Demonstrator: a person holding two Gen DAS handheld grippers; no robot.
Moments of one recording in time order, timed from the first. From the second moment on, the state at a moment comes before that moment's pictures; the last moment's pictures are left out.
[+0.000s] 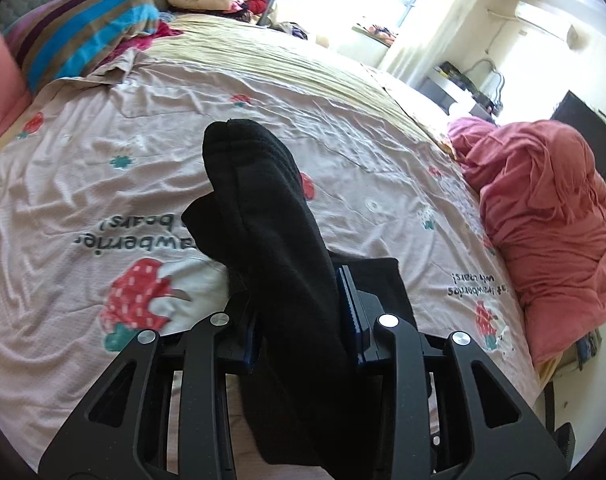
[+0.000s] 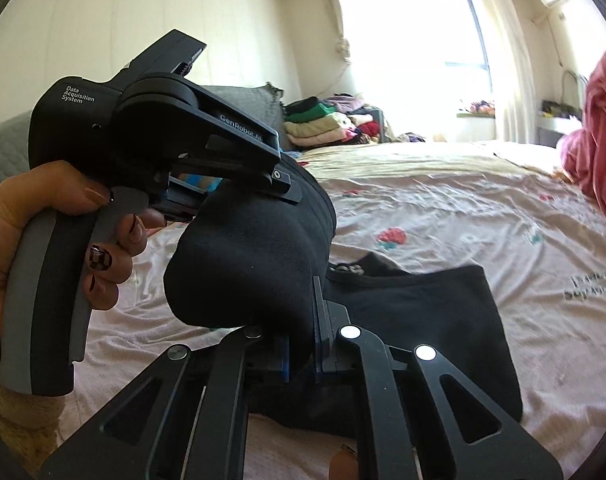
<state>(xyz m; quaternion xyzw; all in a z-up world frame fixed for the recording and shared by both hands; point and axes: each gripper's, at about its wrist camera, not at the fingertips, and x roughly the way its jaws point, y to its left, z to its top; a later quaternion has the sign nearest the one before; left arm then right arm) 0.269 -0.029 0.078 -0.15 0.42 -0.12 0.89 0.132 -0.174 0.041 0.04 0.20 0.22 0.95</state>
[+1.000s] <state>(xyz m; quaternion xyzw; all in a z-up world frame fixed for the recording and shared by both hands) 0.274 -0.094 0.037 -0.17 0.44 -0.15 0.87 0.154 -0.272 -0.040 0.19 0.39 0.19 0.88</state>
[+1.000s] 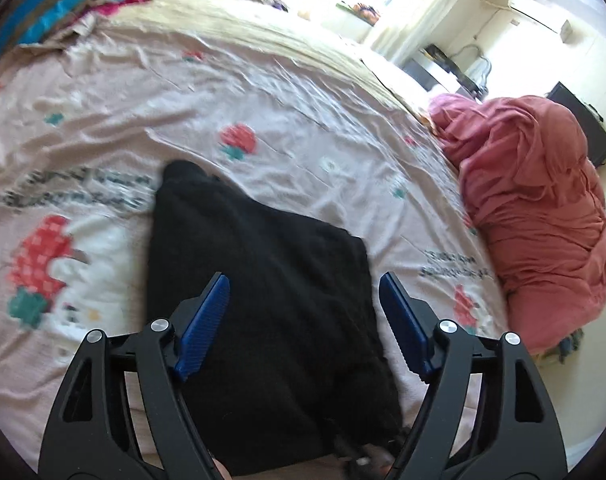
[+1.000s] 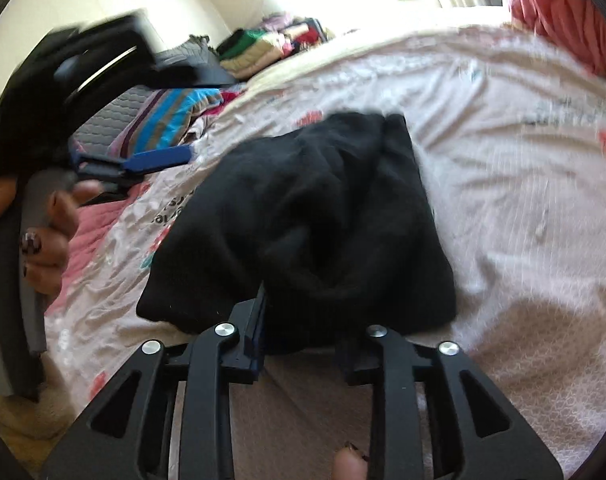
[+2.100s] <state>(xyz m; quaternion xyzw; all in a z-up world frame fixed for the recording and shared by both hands) 0.236 -0.061 -0.005 -0.11 0.46 -0.10 0.88 0.249 -0.276 0.025 0.06 0.39 0.24 0.89</state>
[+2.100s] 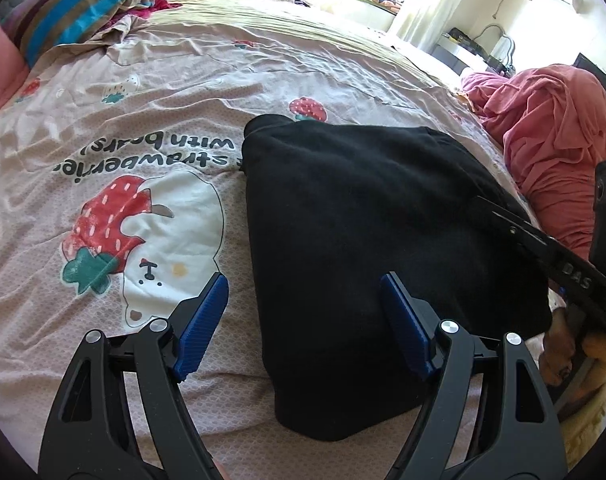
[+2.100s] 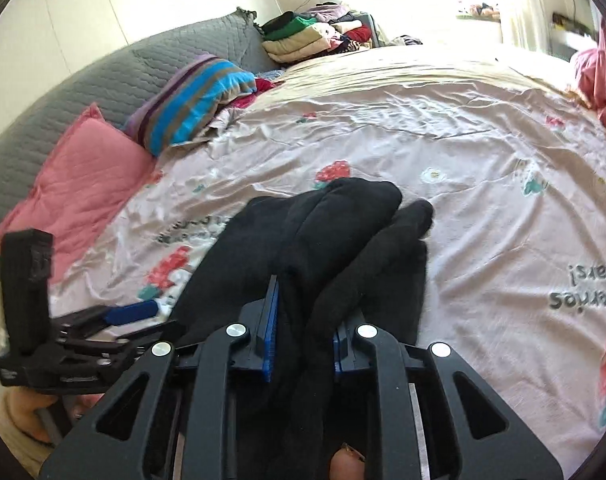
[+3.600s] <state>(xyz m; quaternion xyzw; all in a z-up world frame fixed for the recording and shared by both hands) 0.194 -0.069 -0.015 -0.10 0.46 -0.13 0.87 0.183 -0.313 -0.017 0.12 0.45 0.16 0.87</state>
